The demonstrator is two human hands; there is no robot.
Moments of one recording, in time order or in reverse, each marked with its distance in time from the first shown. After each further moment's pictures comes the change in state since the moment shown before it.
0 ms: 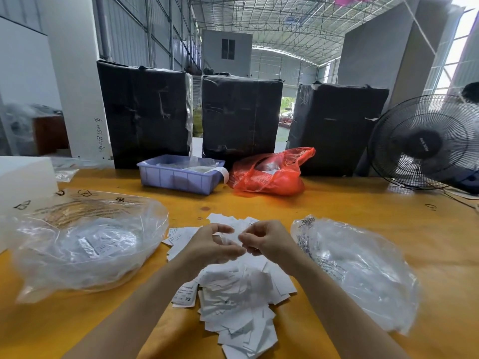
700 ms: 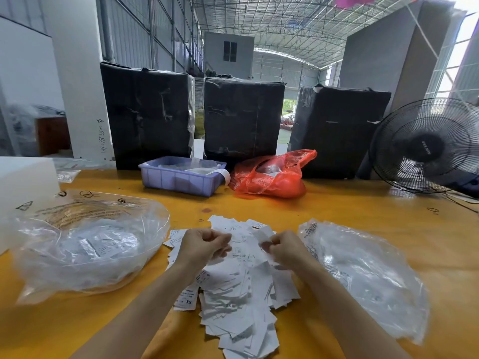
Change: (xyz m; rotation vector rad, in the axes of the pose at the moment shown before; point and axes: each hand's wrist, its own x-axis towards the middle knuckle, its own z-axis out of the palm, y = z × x) left_hand 0.002 -0.009 -0.001 -0.116 0.276 0.059; right_hand 0.012 0.033 -0.021 -0.243 0.124 0.293
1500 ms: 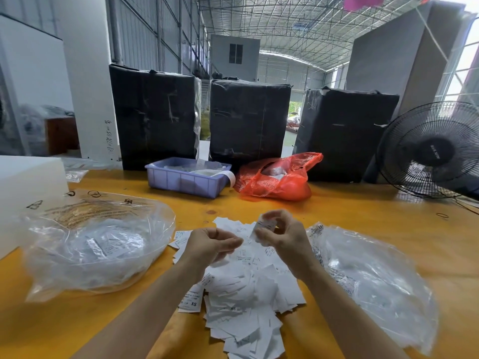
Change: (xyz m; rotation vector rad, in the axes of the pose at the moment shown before) left_hand -0.002 0.012 -0.001 -0.101 -0.074 -0.108; right_hand -0.024 -0.028 0.003 0.456 0.090 -0.412
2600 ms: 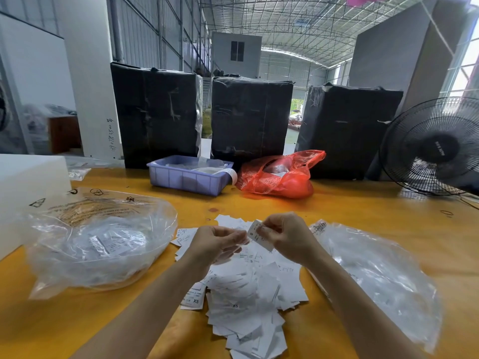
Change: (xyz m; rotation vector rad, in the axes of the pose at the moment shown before) left_hand -0.001 -0.001 0.001 0.030 -0.118 -0.002; right_hand 0.007 -0.013 -0.005 -0.594 -0.142 -0.135
